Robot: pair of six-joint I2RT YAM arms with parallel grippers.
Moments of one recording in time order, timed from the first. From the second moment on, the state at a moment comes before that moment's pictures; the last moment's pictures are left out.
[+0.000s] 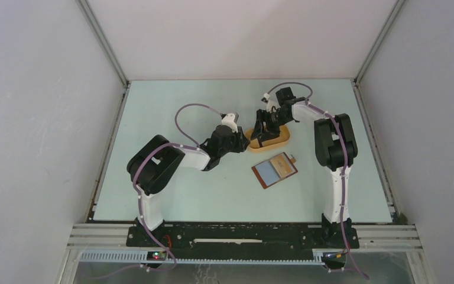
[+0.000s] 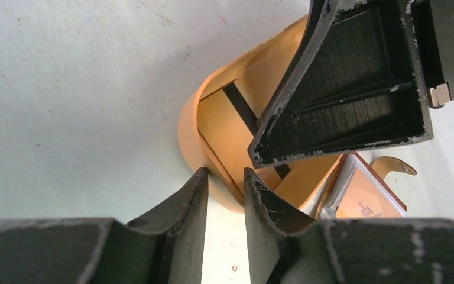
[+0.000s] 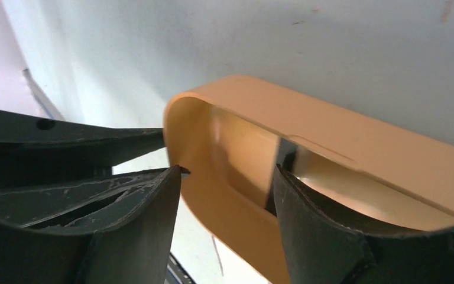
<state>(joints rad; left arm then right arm) -0.70 1.91 0.89 0.60 -0.02 -0.53 0.28 2.18 1.61 -0.62 -0.69 0.20</state>
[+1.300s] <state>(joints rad) -0.70 1.92 0.91 0.60 -0.05 -0.55 0.30 2.13 1.55 -0.58 -0.55 0.25</state>
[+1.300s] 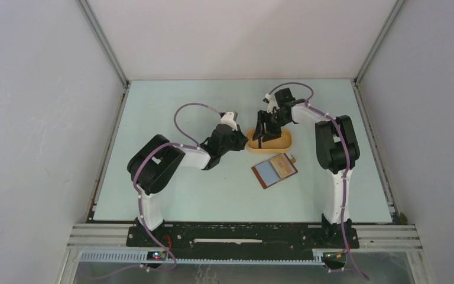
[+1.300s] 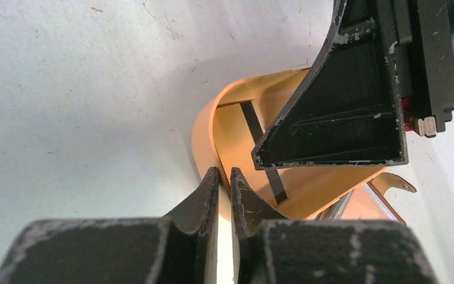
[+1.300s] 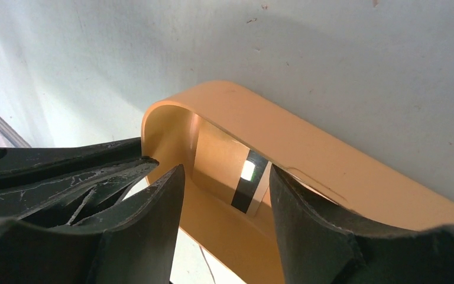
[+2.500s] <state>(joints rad) -0.67 1.96 0.91 0.70 0.05 -0.58 0.25 2.17 1.52 -0.47 -0.86 0.36</state>
